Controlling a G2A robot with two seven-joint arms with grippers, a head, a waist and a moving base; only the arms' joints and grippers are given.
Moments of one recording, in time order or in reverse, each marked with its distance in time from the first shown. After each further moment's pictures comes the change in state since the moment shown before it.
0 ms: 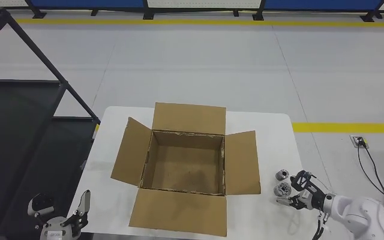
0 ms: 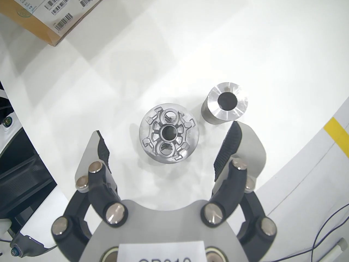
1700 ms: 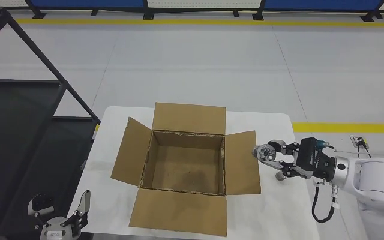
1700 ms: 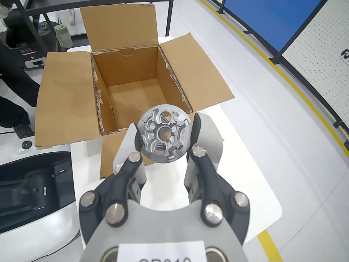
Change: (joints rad) left arm 0.000 0.000 0.000 0.000 0.000 0.000 0.000; right arm 0.146 0.099 -0.040 -0.517 0.494 0.000 0.194
